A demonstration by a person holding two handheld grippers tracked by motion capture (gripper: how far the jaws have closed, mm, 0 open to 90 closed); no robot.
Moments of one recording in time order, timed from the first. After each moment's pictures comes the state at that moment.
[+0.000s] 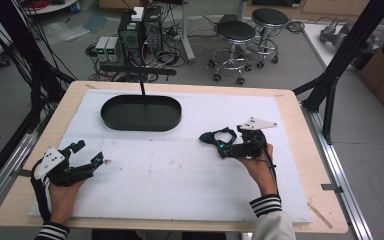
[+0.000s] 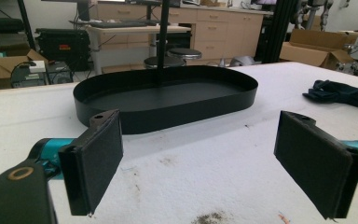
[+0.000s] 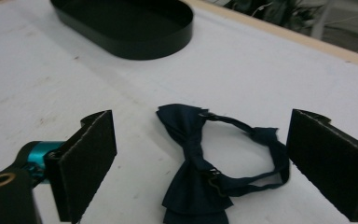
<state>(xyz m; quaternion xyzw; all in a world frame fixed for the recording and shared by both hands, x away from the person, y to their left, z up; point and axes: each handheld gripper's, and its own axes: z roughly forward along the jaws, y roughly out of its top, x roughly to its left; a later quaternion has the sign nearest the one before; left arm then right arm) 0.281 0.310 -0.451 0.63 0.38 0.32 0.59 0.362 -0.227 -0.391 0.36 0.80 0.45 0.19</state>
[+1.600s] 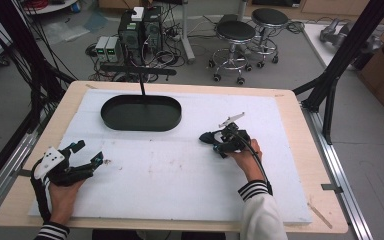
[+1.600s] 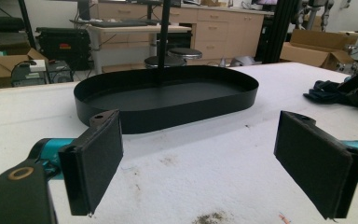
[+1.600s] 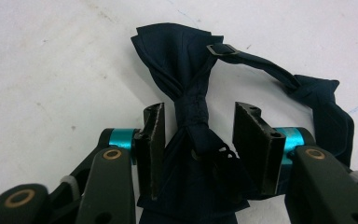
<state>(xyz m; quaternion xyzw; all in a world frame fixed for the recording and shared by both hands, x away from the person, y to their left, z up) 0.281 0.310 -0.451 0.63 0.38 0.32 0.59 0.406 -0.195 -0.424 0.37 0.88 0.28 0.13</state>
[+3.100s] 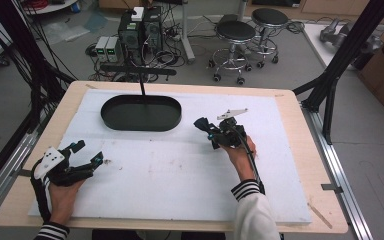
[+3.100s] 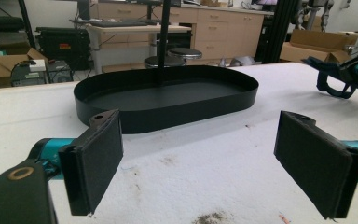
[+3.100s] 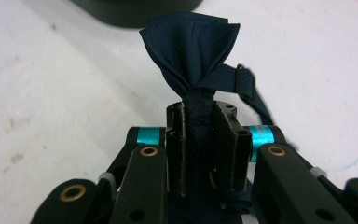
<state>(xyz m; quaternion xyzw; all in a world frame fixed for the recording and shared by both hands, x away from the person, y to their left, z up) 0.281 0.310 -0.451 0.63 0.38 0.31 0.59 0.402 -0.181 -0.401 0.39 0.83 0.38 0.15</state>
